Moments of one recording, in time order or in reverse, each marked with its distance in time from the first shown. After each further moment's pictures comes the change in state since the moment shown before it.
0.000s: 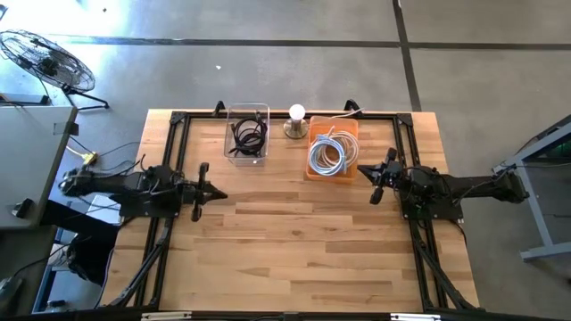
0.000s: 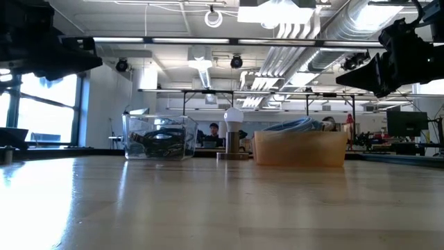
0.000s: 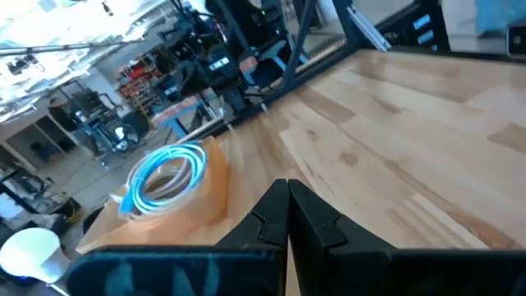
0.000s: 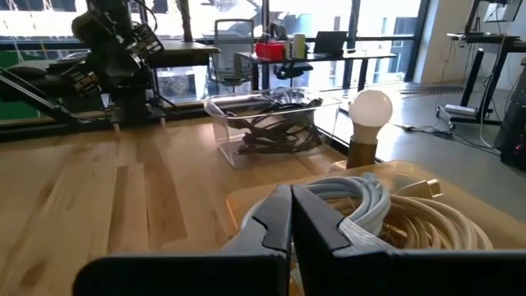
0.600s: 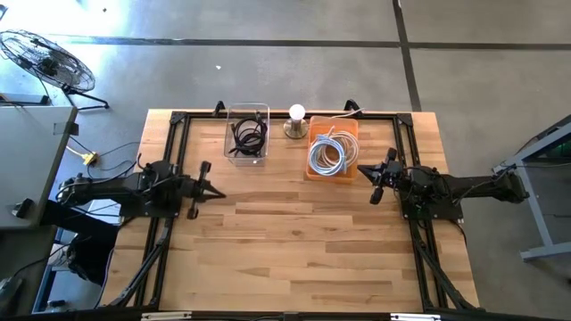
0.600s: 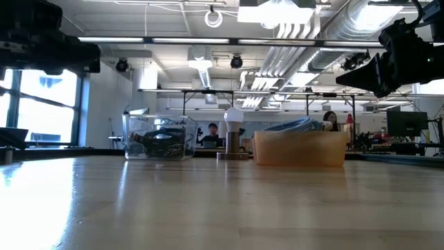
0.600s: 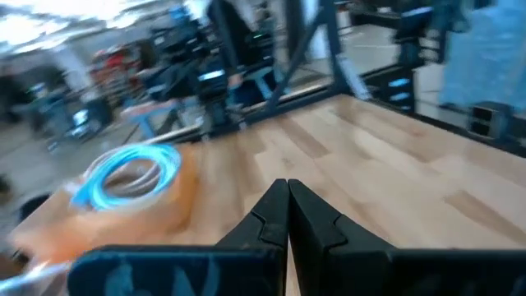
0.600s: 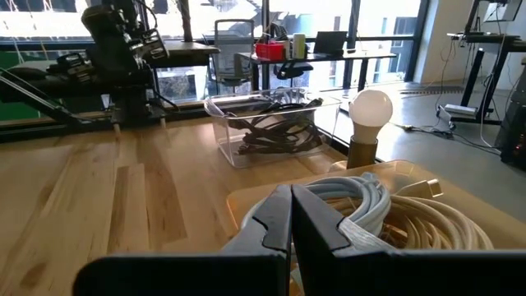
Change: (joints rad) left arm 0.144 -0.002 0.000 0.048 0.225 -0.240; right arm 0.000 0.000 0.000 0.000 0.002 0.002
